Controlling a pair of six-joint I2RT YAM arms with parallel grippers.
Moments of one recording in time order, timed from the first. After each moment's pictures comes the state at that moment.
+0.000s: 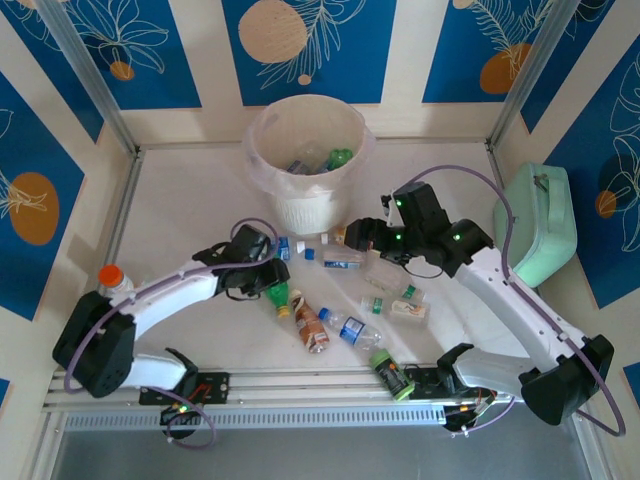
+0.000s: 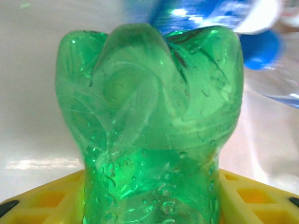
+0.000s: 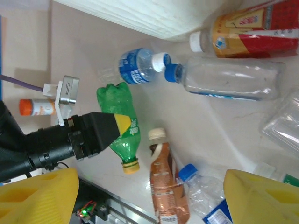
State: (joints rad) left arm -0.63 1.31 0.77 -0.47 0.16 -0.91; right arm 0.55 1.14 1.15 -0.84 -0.30 0.75
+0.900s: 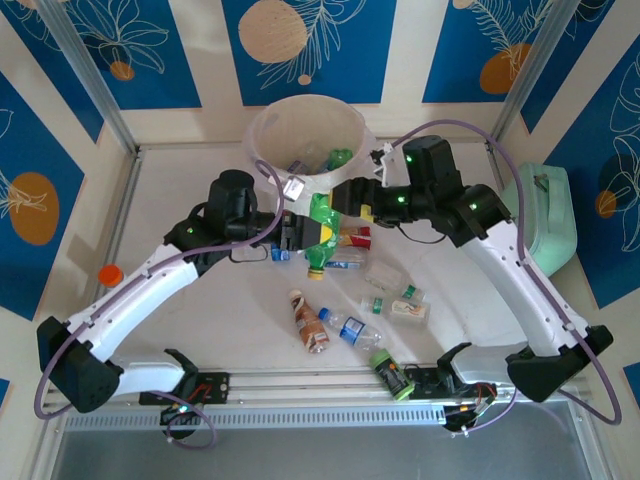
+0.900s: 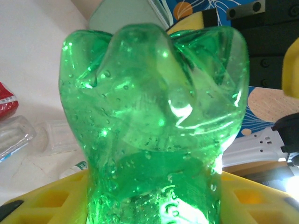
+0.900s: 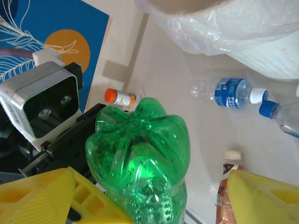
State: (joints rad) left arm -0.66 1.25 1.17 -0.33 0.75 -0.57; right arm 0.55 1.28 1.55 -0.90 -0.52 0.68
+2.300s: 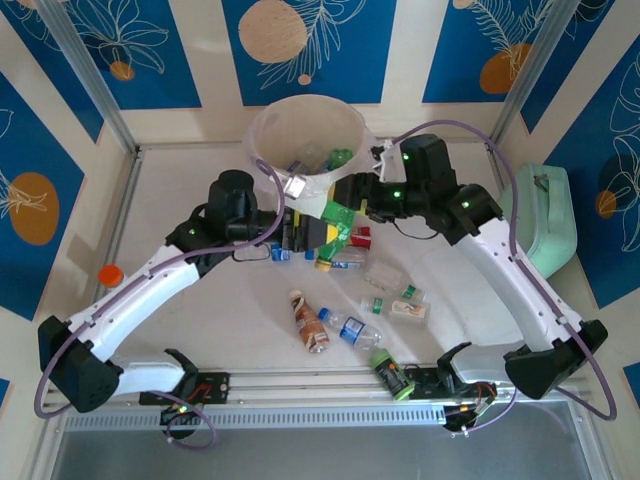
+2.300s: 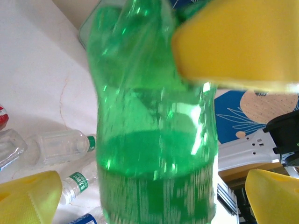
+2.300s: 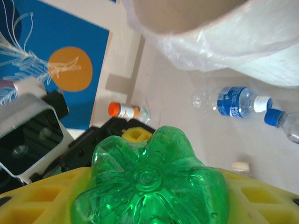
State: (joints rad) left arm -0.67 1.24 1.15 -0.24 0.74 -0.60; right arm 0.51 1.28 1.51 -0.79 -0.51 0.77
